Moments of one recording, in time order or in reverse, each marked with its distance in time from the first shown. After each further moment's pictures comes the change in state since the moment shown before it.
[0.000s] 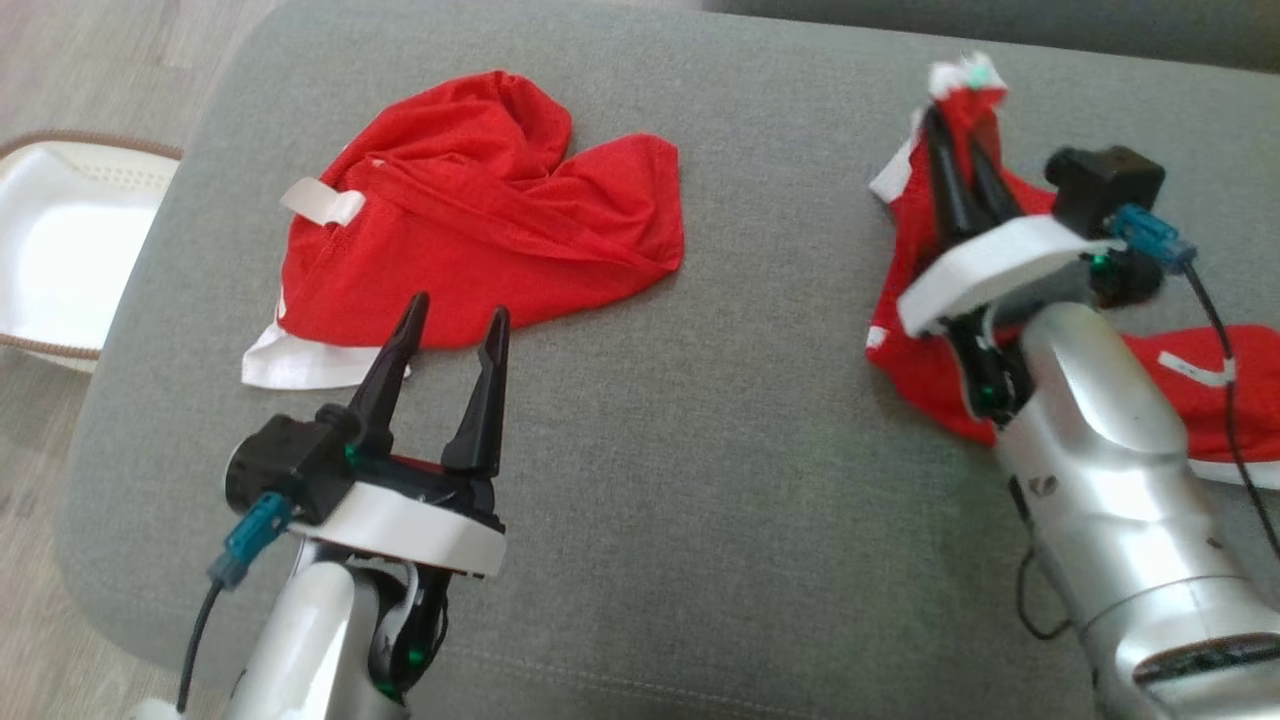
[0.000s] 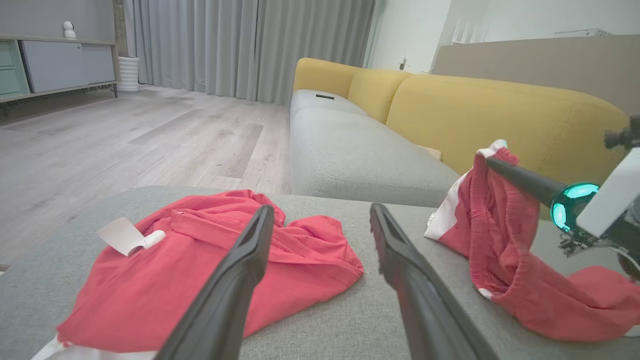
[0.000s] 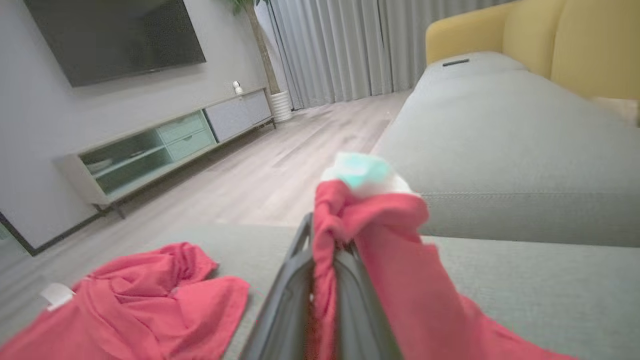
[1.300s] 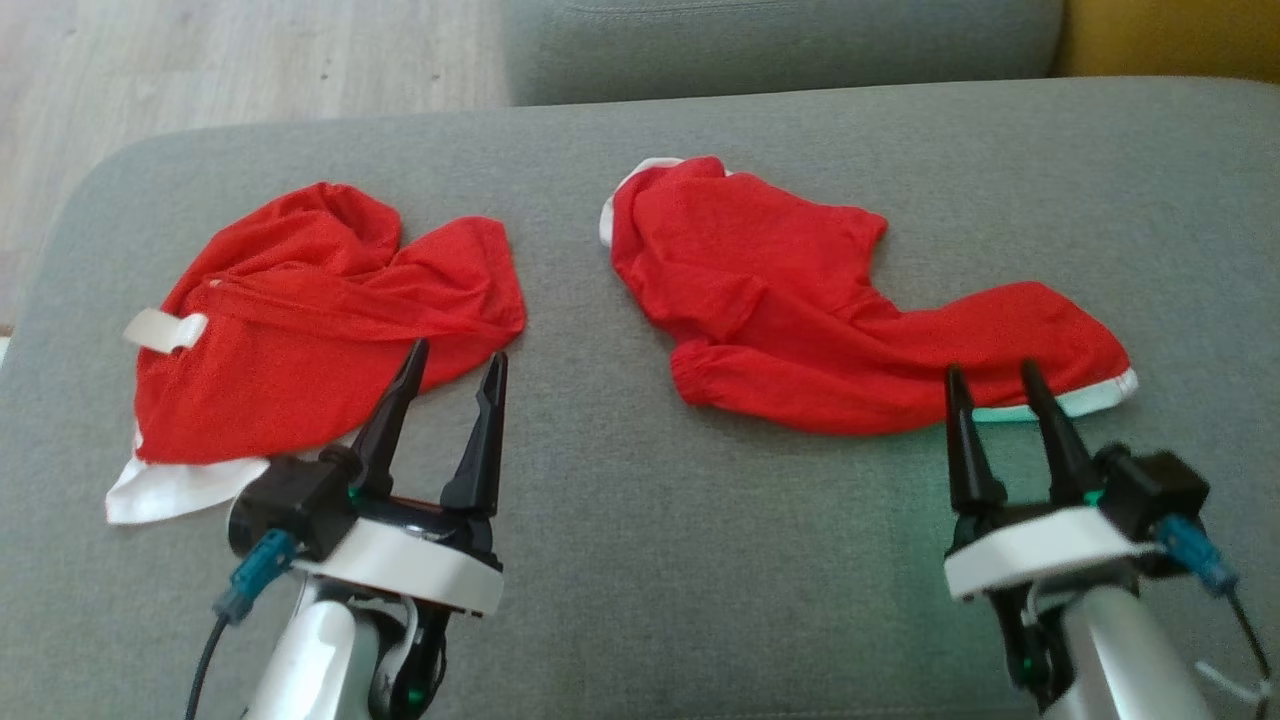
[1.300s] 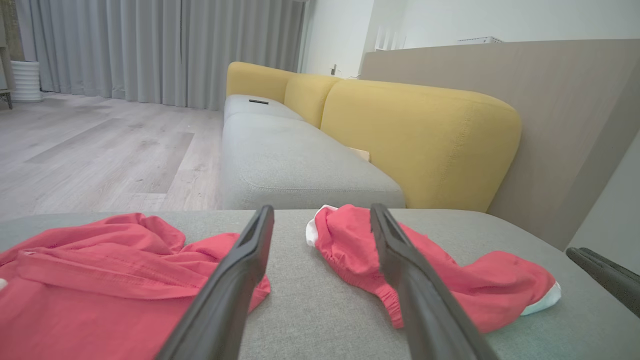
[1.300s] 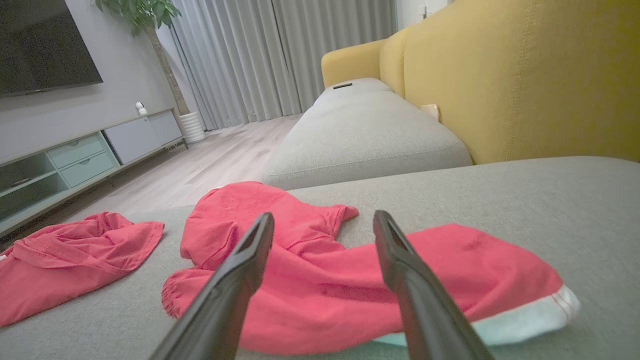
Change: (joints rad) left arm 0.065 0.001 0.002 0.001 0.001 0.004 0.000; right arm 0.584 0.009 -0.151 -0.468 -0.118 0.000 -0.006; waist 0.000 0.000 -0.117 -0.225
